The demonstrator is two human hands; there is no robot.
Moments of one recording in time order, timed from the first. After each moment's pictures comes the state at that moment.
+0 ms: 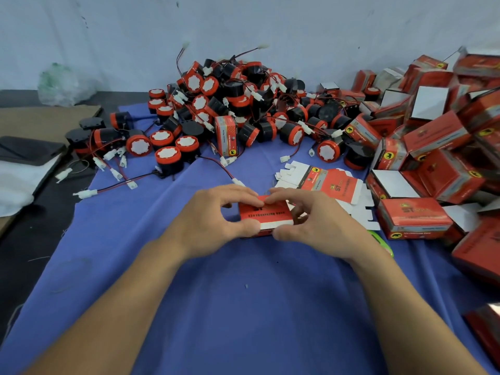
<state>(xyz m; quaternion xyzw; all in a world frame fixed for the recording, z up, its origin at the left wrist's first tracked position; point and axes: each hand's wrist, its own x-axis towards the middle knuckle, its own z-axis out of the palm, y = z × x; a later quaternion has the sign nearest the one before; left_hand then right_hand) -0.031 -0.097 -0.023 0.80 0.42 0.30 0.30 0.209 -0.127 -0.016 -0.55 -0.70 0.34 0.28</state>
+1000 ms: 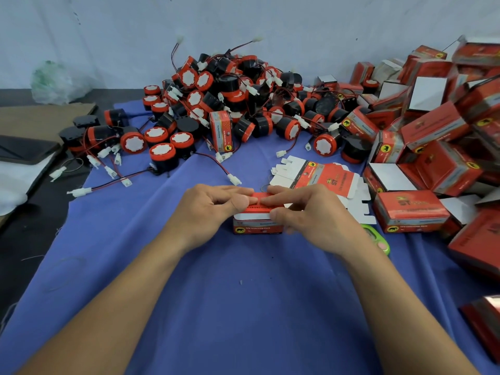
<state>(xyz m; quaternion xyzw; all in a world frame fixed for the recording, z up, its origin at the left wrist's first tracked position) -0.023 -0.092 -0.032 0.71 0.43 0.37 0.42 0.205 -0.133 -0.015 -0.55 -0.65 0.38 0.36</state>
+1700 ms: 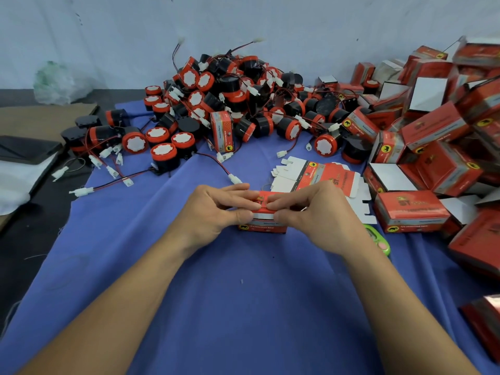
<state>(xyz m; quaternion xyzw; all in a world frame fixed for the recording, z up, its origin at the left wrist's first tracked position) -0.019 -0.094 -0.037 0.69 0.38 0.39 0.48 0.205 -0.137 -0.011 -0.58 -0.65 0.33 0.37</state>
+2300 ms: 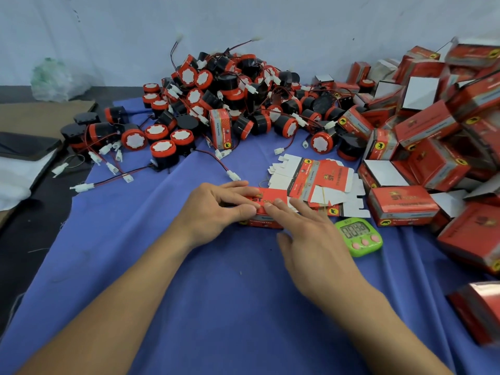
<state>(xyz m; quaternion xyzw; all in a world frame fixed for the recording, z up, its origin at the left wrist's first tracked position) -0.020 -0.096 -0.039 0.73 0.40 0.36 0.43 0.181 -0.193 -0.039 -0.60 -0.75 0.04 0.27</state>
